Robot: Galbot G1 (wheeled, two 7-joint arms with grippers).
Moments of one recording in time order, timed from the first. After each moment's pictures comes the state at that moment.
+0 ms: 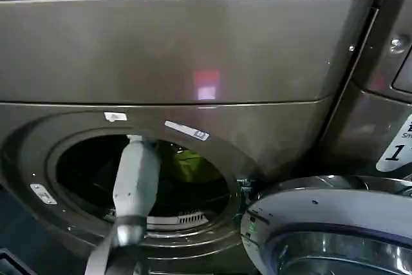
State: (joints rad) left arm 0.16 -1.59 -0.58 -0.82 1.40 -0.04 1.33; right arm -1.54 0.98 2.34 1.99 0.27 -0.20 -0.18
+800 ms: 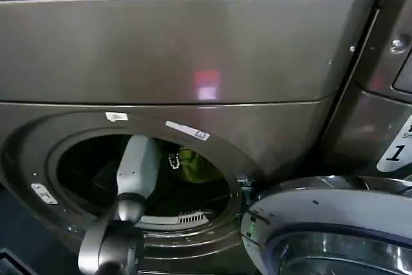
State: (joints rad) left arm 0.05 -1.52 -0.59 -0.57 1.45 -0.04 1.28; right arm -1.51 0.97 2.30 1.99 0.27 -0.19 -0.21
